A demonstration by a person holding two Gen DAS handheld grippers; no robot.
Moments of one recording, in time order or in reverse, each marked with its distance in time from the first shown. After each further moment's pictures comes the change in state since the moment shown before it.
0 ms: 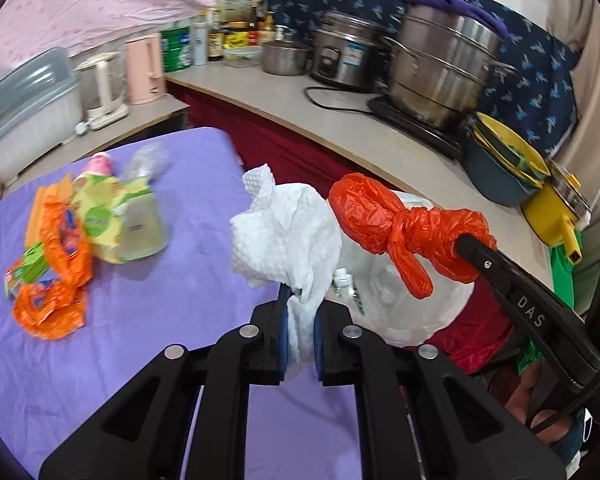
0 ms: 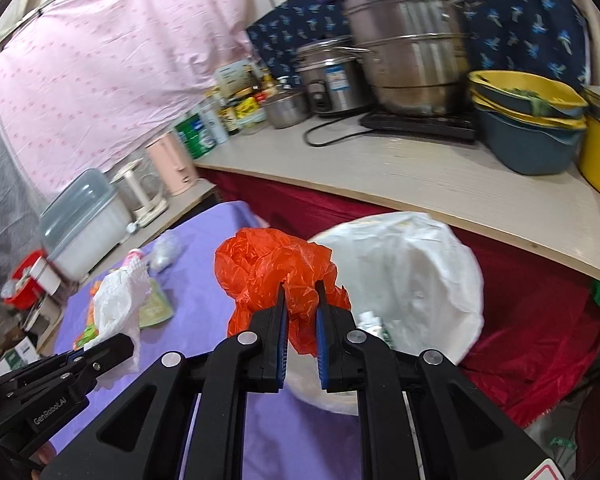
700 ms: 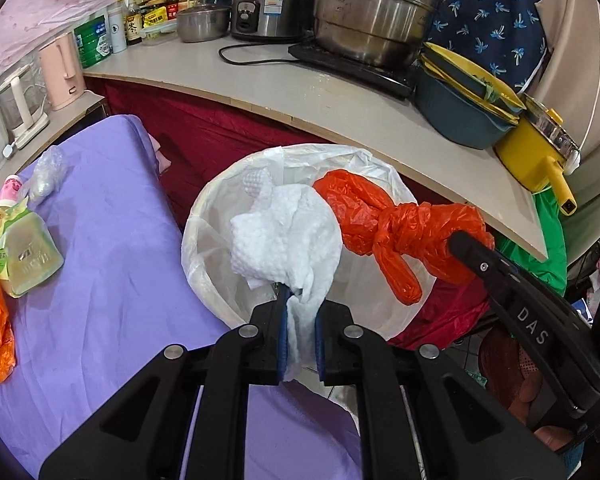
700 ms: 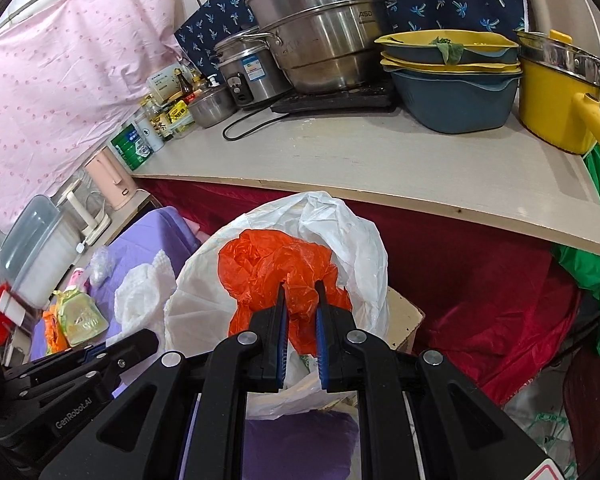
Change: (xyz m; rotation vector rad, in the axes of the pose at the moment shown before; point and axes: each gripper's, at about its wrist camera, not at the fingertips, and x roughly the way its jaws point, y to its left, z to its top) left arm 0.088 -0.077 0.001 0.142 0.135 -0.109; right arm 0.017 -0.081 -0.009 0.121 0.032 -0.128
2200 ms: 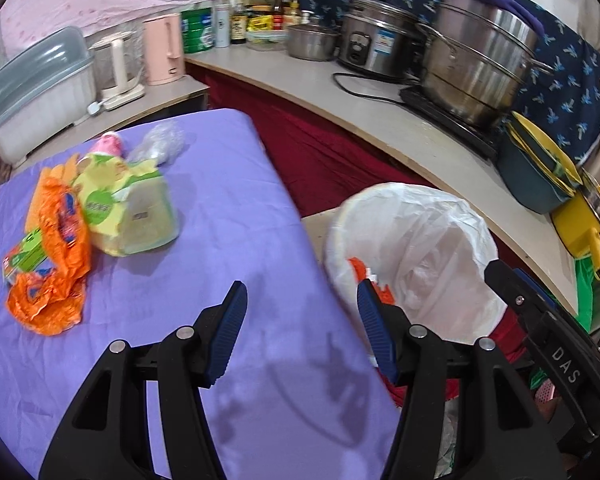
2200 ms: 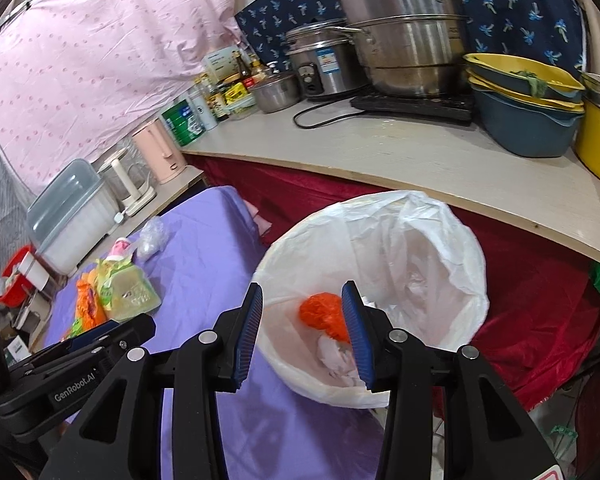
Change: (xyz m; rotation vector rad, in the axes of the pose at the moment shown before) left arm -0.062 0.108 -0.026 -0.231 -0.102 0.183; right arm -0.007 0.092 -0.015 -0.133 0.016 0.109
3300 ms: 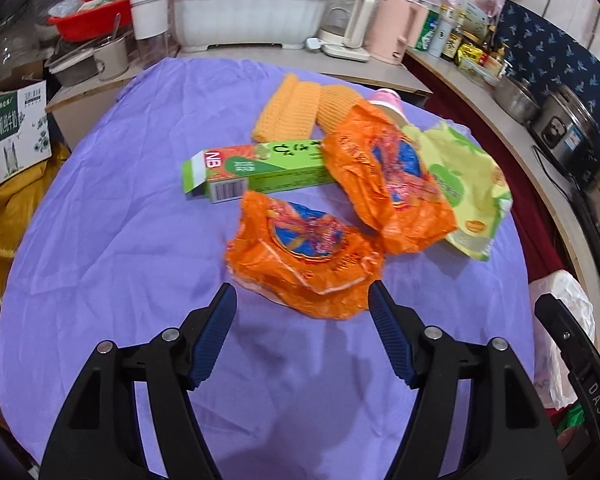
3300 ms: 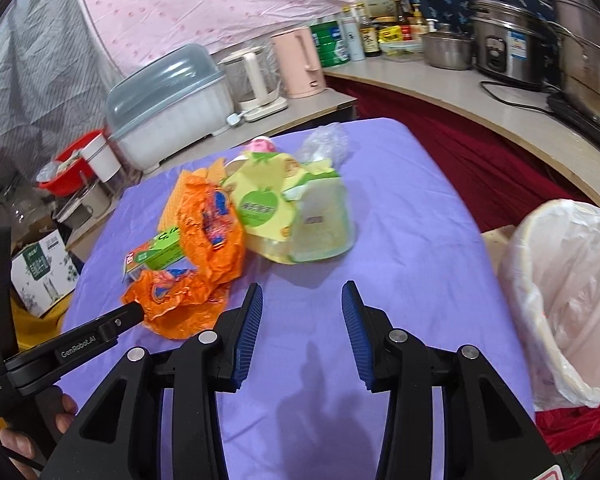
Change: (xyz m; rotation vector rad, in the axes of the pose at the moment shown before) left arm -0.030 0.268 -0.054 -0.464 0.027 0.279; right arm 0.077 0.232 -0.063 -0.313 0.188 0.235
